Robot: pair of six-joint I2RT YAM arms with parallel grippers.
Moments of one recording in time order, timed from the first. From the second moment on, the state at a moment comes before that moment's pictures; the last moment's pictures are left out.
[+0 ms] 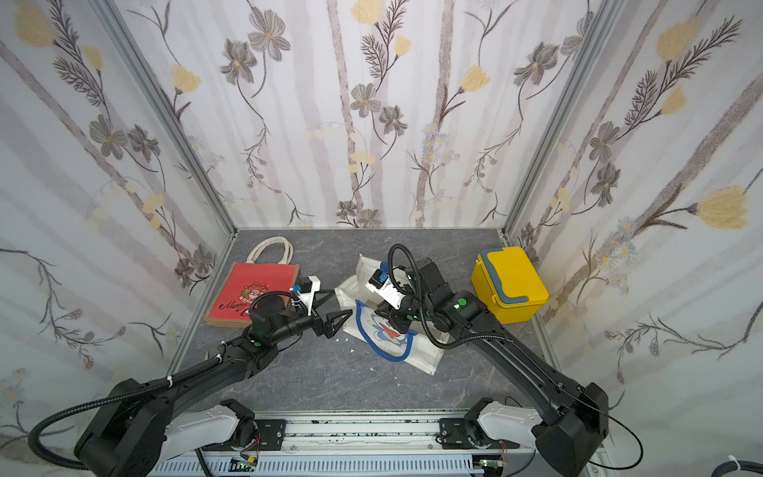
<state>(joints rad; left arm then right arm) -0.53 1.19 0.47 0.56 0.49 -0.18 0.68 1.18 1.10 -0.65 -0.39 -0.27</state>
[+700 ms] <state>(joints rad) -0.61 1.29 0.56 0.49 0.56 -0.13 0.65 1.02 0.90 -0.52 -0.25 -0.22</state>
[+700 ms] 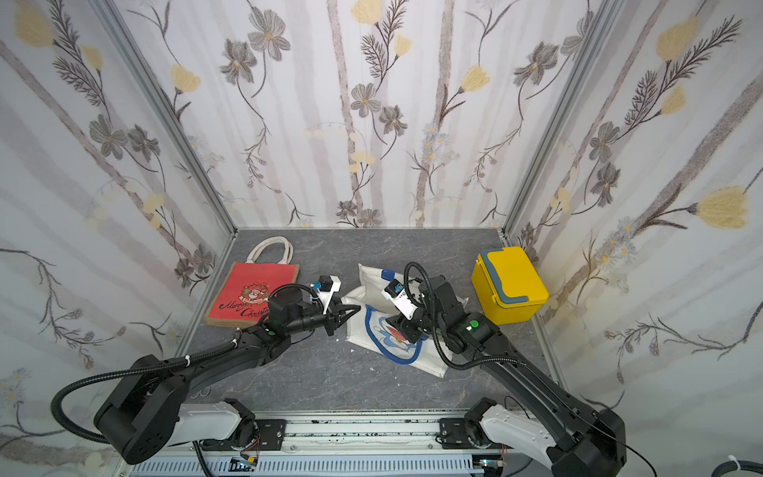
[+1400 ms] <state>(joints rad) -0.77 1.12 0.52 0.32 0.54 -0.21 0.72 1.06 0.92 -0.38 -0.39 -0.18</state>
